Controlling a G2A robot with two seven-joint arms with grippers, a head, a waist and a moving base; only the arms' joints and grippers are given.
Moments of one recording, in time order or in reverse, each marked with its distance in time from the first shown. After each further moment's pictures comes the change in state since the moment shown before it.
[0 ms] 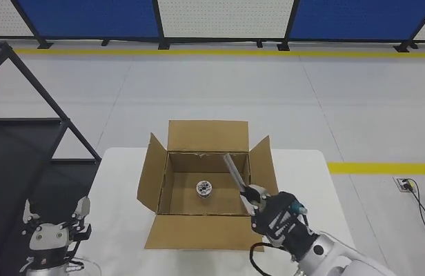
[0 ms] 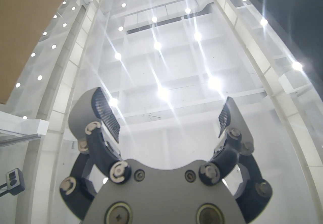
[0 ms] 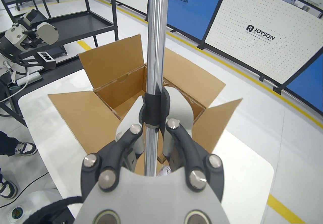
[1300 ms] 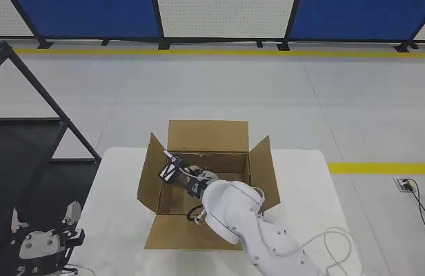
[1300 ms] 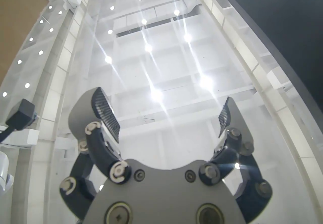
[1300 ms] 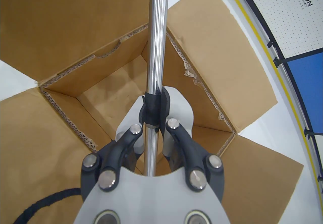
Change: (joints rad) left arm 0.038 -0.010 -0.014 -0.024 -0.021 -0.034 -0.005; right arm 0.686 -0.127 -0.508 0.876 -0.118 0.245 0.242
